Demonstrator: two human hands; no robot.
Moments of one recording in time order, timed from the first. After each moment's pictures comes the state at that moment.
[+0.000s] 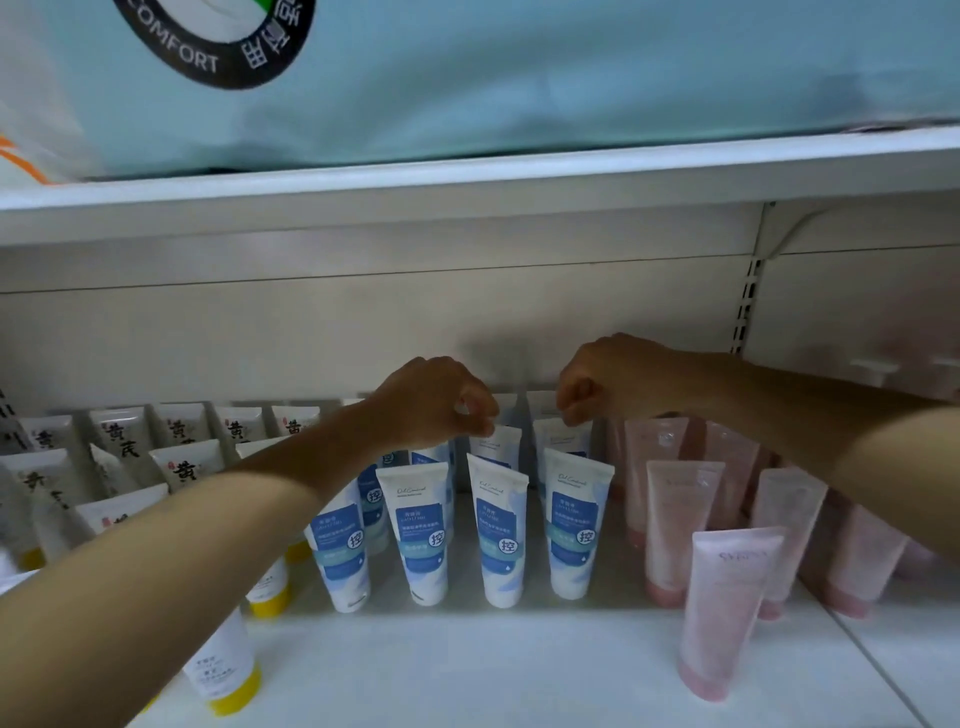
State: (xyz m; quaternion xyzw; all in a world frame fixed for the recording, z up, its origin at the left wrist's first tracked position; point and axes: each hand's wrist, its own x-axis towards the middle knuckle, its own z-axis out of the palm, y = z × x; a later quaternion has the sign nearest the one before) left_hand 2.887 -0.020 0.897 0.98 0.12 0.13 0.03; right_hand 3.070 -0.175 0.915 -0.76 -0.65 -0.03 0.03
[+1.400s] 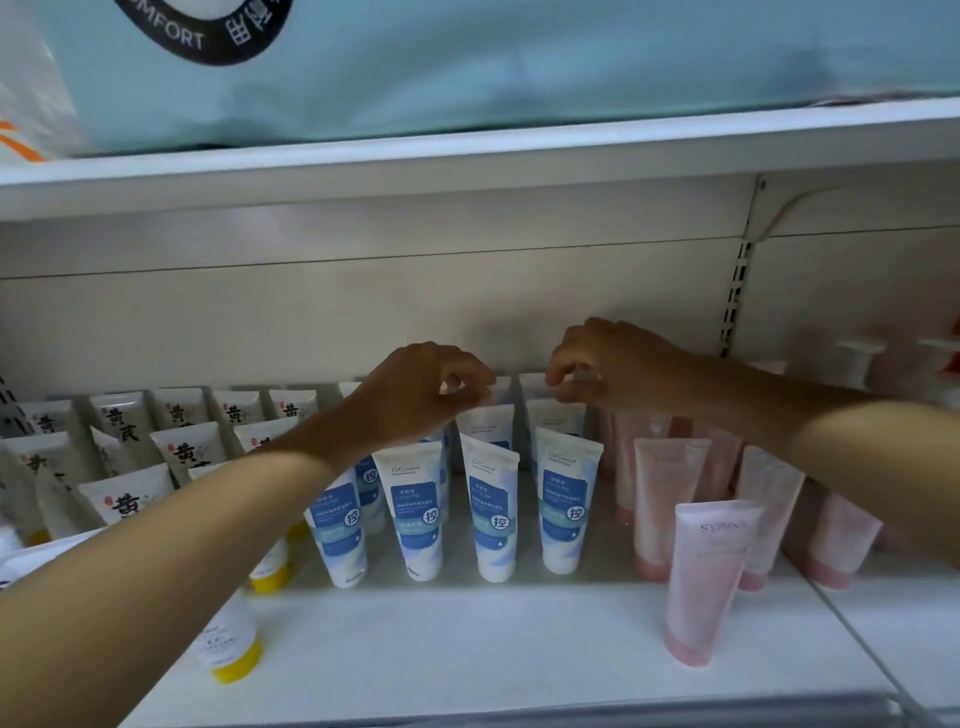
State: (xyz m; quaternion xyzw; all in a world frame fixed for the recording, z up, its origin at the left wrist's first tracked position) left_hand 2.866 -0.038 0.896 0.97 0.09 0.21 0.09; right_hand 3.065 -0.190 0.903 -0.73 -0.67 -0.12 0.10
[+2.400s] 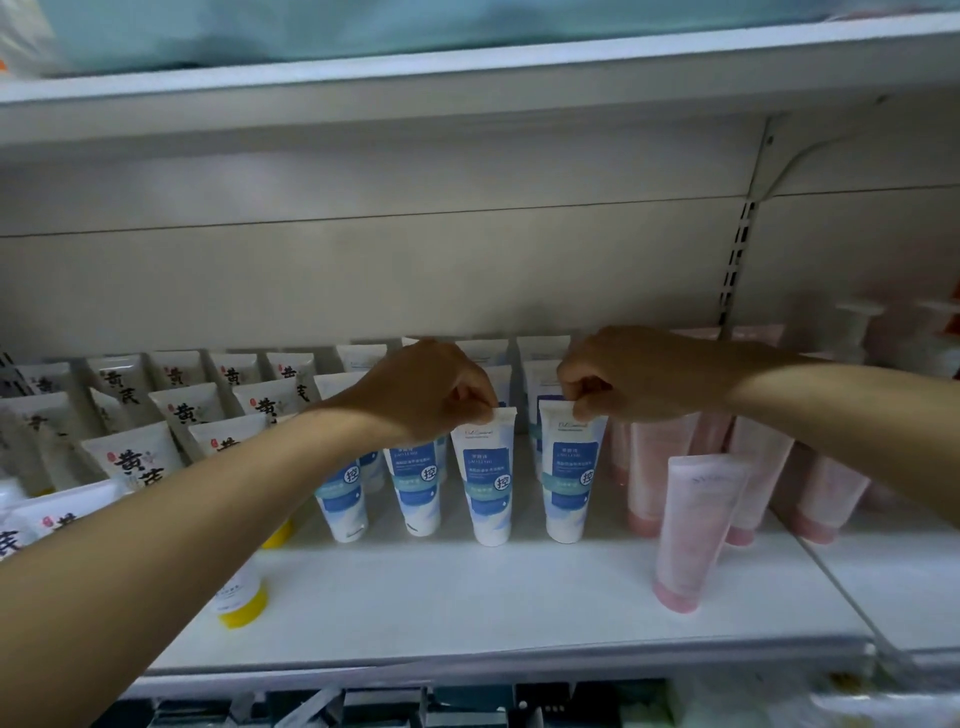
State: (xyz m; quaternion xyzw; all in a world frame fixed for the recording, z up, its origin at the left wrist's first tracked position) left_hand 2.847 -0.072 0.890 0.99 0.11 0.11 0.07; right_hand 3.029 -0.223 0.901 -0.73 -0.68 -0.03 -0.02
